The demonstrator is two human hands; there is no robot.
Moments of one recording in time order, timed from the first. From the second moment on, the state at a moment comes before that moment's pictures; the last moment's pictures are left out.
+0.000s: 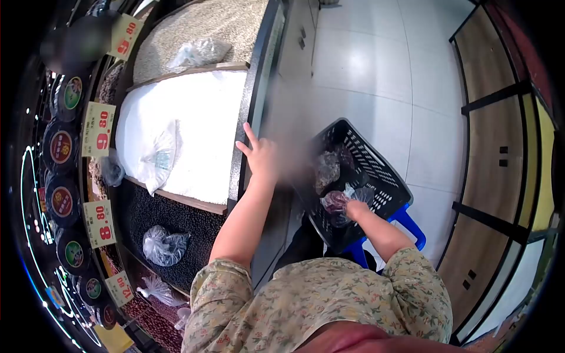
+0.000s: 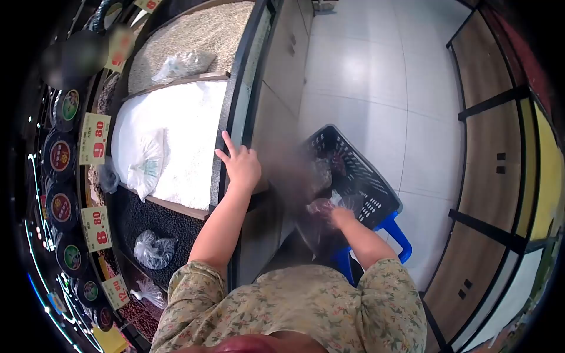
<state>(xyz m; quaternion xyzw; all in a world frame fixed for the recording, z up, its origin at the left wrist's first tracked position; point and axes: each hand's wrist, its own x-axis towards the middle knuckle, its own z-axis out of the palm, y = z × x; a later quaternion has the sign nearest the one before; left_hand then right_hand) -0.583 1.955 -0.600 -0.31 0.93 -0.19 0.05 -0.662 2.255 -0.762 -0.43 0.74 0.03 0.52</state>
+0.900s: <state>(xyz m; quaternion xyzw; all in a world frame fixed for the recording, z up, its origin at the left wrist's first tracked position) -0.534 1.939 -0.539 -0.33 0.94 -0.05 0.02 -0.729 2.256 -0.764 -0.55 0.73 0.04 0.40</state>
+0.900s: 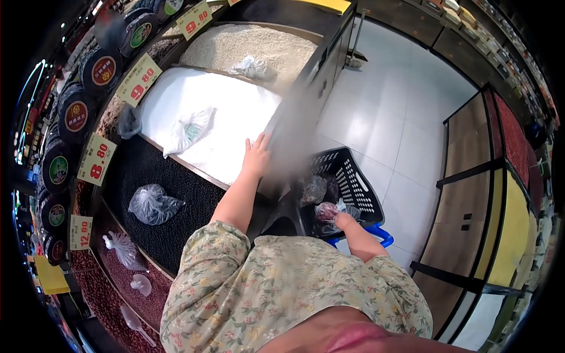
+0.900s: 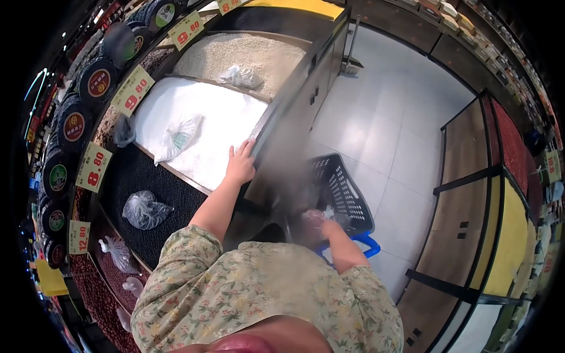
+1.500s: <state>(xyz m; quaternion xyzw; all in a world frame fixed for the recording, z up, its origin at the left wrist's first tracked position) -0.535 1.930 -0.537 -0.32 0.95 0.05 0.03 -0.818 2.198 -0.760 -0.49 0.79 -0.02 0.37</state>
